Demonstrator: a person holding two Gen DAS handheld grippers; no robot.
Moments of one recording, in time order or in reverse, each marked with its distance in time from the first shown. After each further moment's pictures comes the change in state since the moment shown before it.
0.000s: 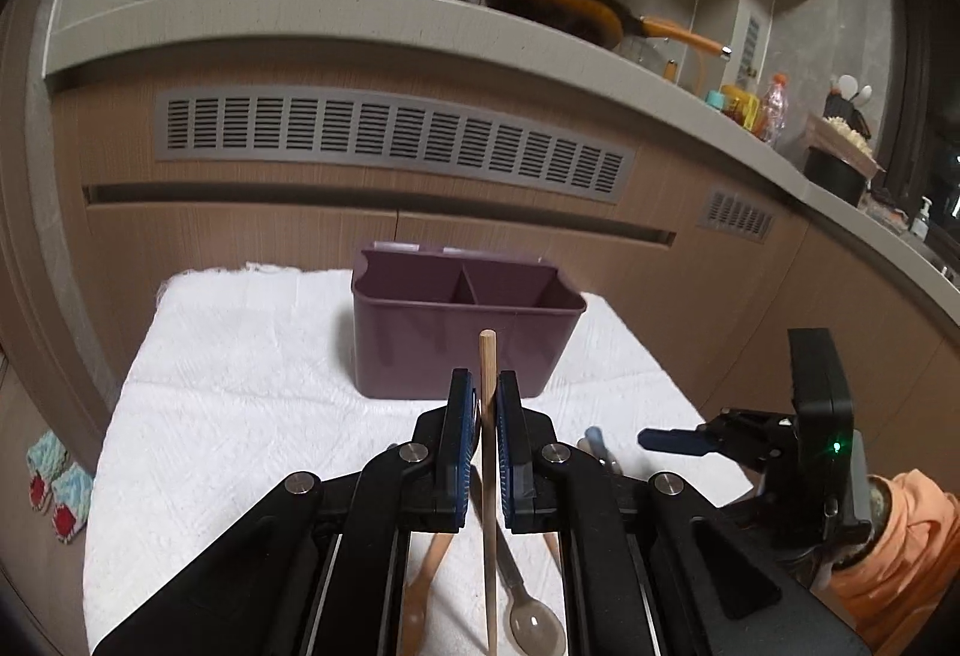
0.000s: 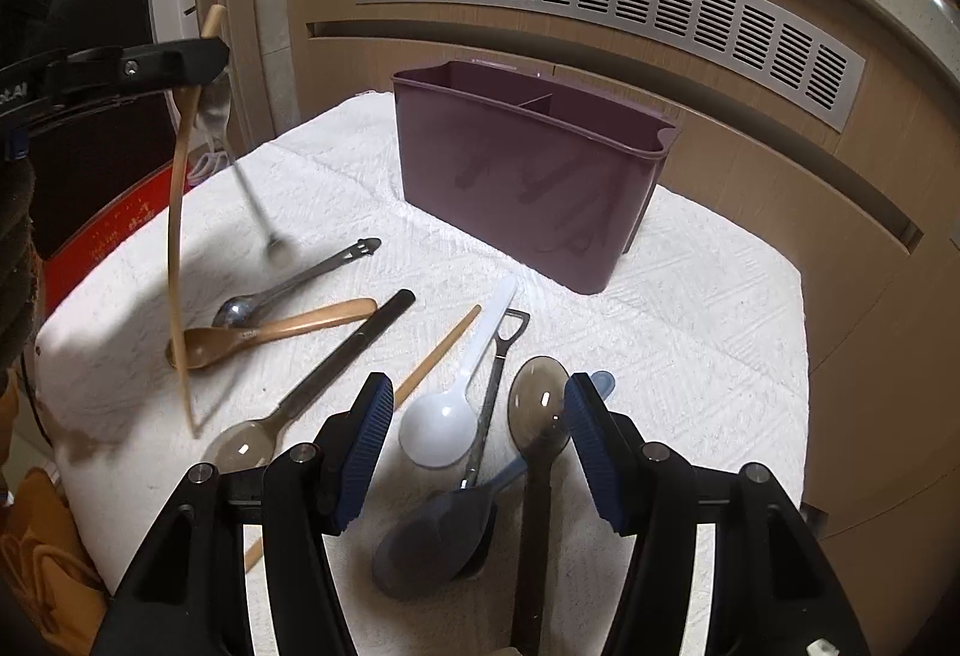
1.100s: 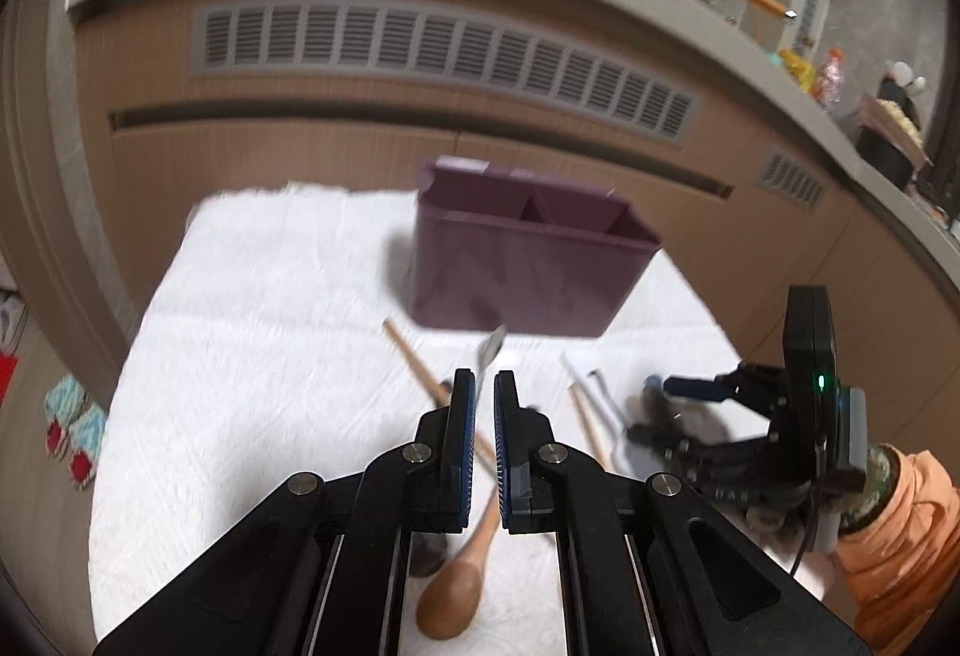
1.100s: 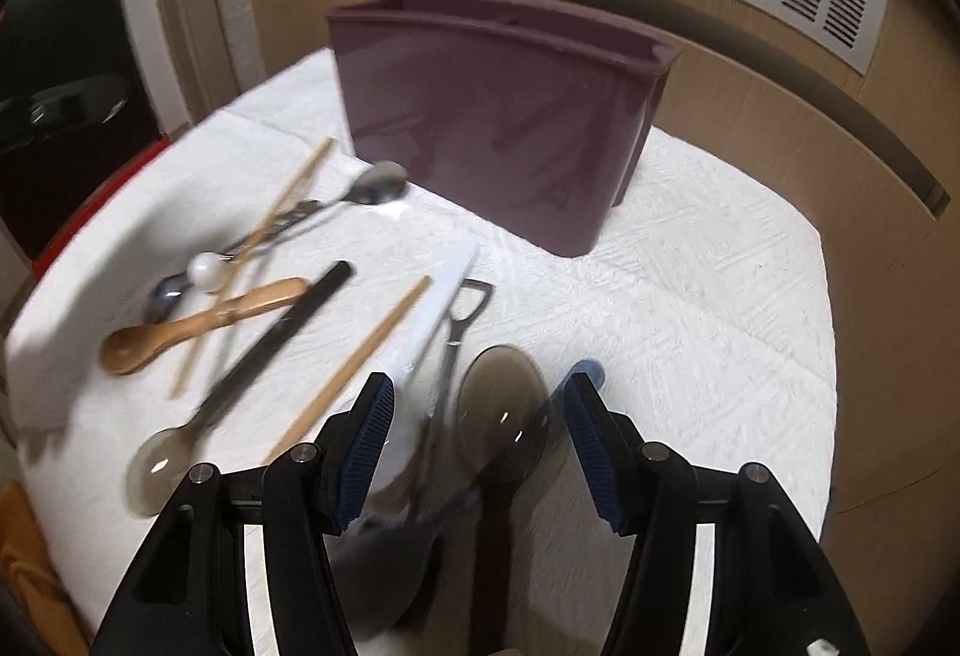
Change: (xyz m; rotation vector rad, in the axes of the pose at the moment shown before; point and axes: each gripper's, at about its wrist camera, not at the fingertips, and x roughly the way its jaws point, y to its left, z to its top) left arm 0.032 0.035 -0.023 -0.077 0.168 0.093; right arm 0.059 -0.019 0.002 0.037 0.120 -0.025
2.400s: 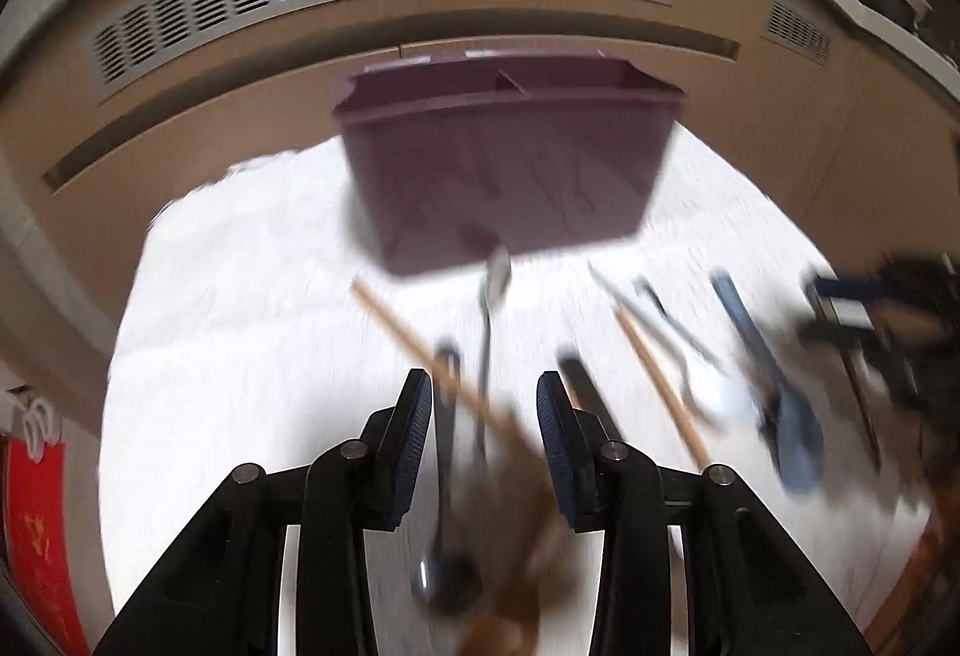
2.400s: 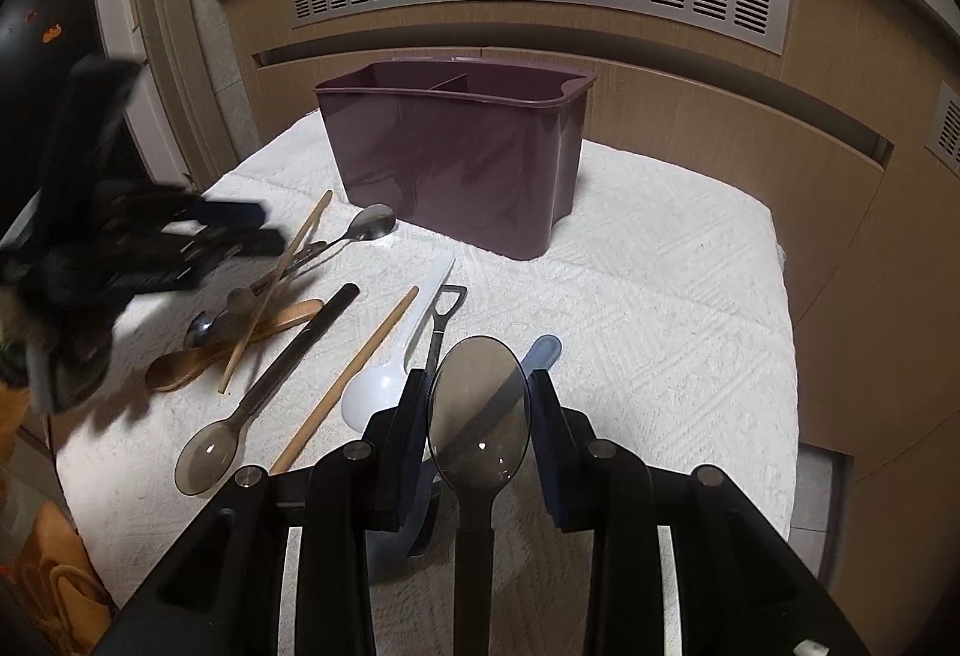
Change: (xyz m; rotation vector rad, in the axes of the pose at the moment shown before) left arm 0.067 -0.024 -0.024 0.270 0.160 0.096; right arm -0.056 -0.015 -0.026 0.117 -0.121 0.021
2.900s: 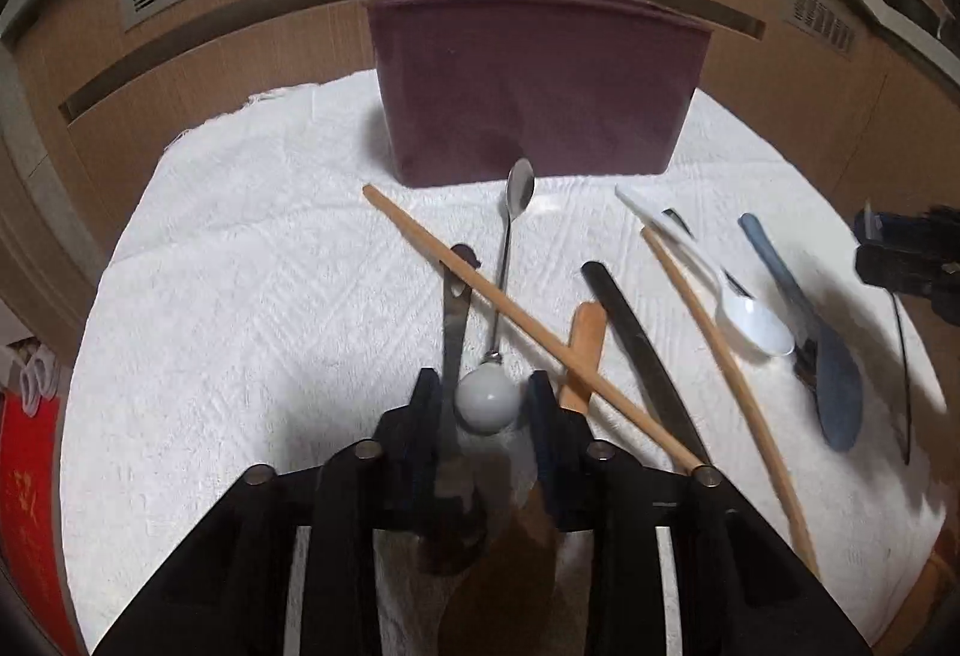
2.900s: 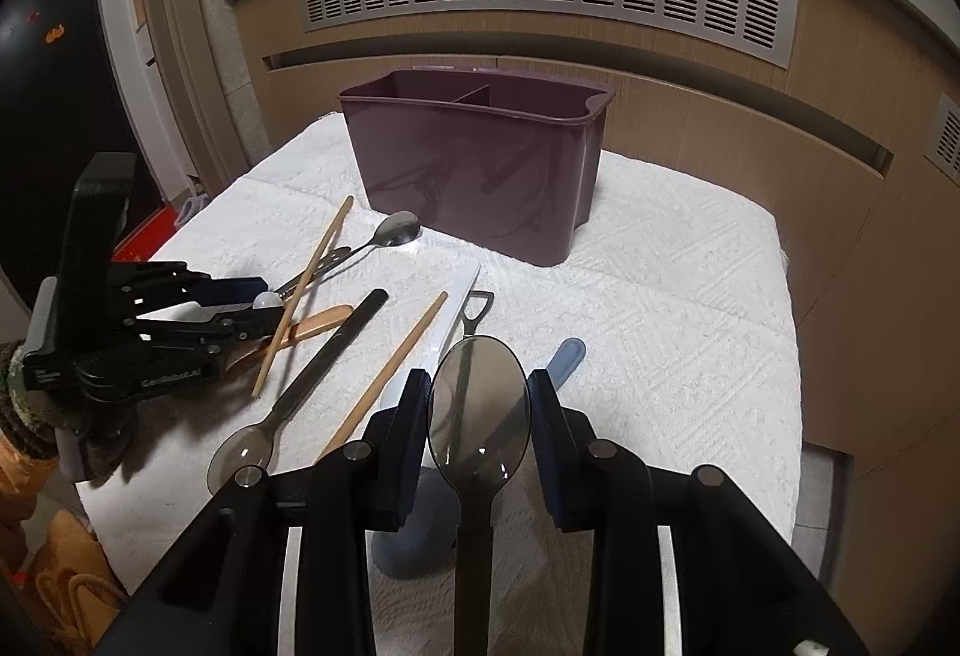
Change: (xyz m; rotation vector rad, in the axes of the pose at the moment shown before) left arm 0.023 0.005 -0.030 -0.064 0.024 0.021; right arm -0.012 0.017 0.001 0.002 -0.001 -0.002
